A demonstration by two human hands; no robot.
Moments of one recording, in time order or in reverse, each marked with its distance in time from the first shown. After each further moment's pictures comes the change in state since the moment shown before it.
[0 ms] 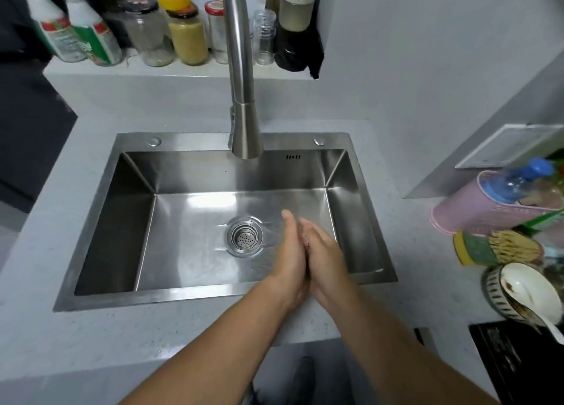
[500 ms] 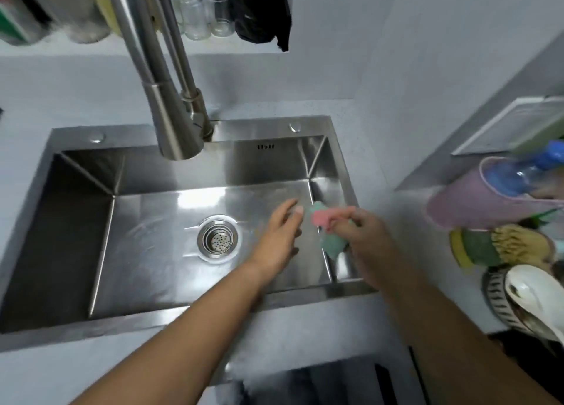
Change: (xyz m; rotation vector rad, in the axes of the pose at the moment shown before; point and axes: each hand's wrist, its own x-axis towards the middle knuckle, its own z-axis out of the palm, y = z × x) left_hand 0.072 0.003 0.025 0.582 -0.113 0.162; right_hand 0.067 -0.055 -0.111 -0.346 0.019 -0.164
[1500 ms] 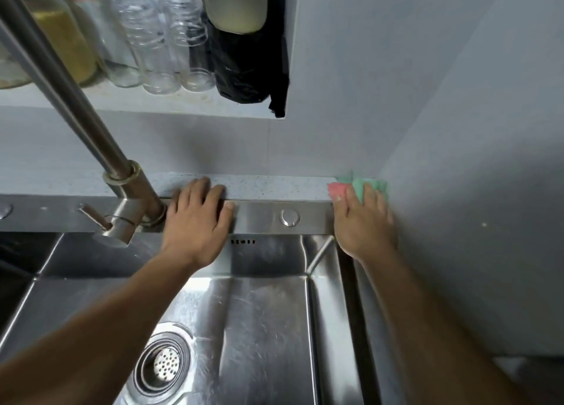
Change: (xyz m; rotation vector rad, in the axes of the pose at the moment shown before) left_hand 0.272 0.061 -0.115 1.267 0.606 0.370; right_hand 0.325 -0.027 -0.003 -1.251 0.110 -0.140
